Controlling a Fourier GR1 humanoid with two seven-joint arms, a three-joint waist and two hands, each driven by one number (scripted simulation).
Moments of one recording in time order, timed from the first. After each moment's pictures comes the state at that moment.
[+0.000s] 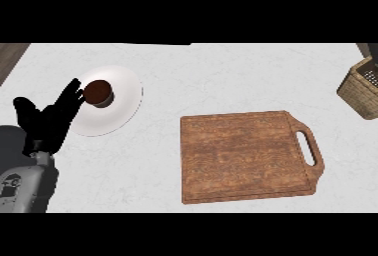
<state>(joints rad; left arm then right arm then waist) -0.25 0.26 0.14 -1.38 0.05 -0.05 0.23 -1.66 -0.40 -0.13 -0.39 1.19 -0.44 1.00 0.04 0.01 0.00</state>
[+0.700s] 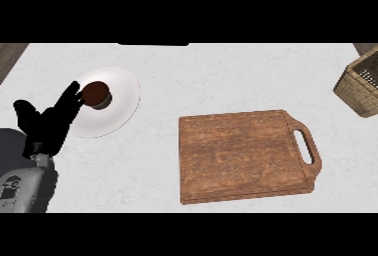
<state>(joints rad) -0.24 0.26 0.15 -1.37 0.05 -0.06 0.21 -1.55 -0.56 -0.18 -0.31 1.20 -0.47 0.93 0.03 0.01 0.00</state>
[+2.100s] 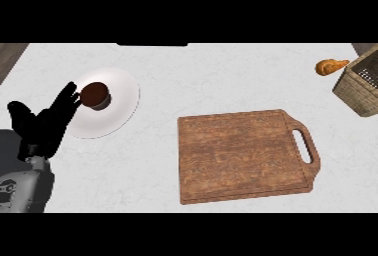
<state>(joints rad) -0.22 0.26 0.16 -1.41 0.05 -0.07 0.23 -1.28 -0.71 -0.39 -0.39 1.02 -0.79 0.69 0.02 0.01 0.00</state>
